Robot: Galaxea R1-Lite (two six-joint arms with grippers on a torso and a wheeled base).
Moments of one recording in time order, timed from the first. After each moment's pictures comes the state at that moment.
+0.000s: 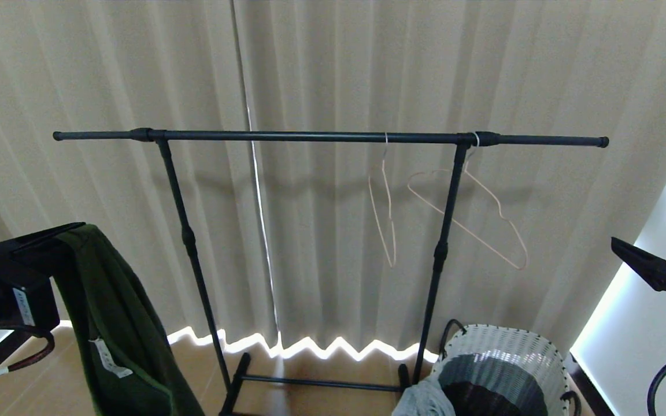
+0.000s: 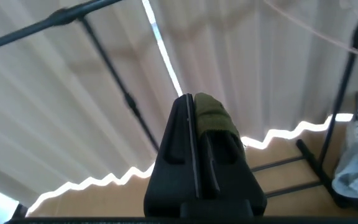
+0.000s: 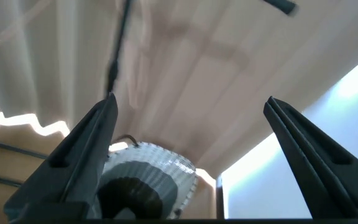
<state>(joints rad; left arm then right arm) -0.29 1.02 -0.56 -0.33 0.12 0.29 -0.02 1.13 -0.54 -0.40 -0.01 -0.33</state>
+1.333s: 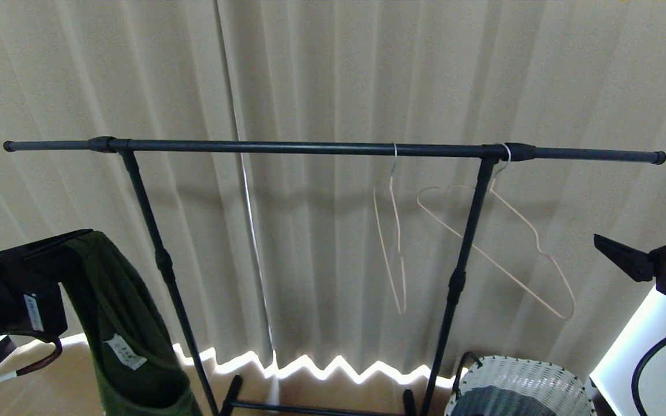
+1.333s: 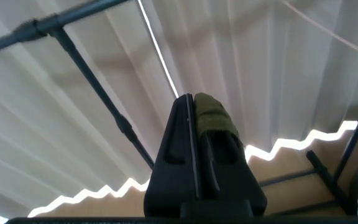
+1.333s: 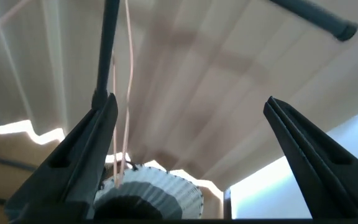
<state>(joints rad) -0.30 1.03 -0.54 -0.35 0.11 0.29 -0.02 1.22 -0.60 -0.39 -0.01 -0.31</state>
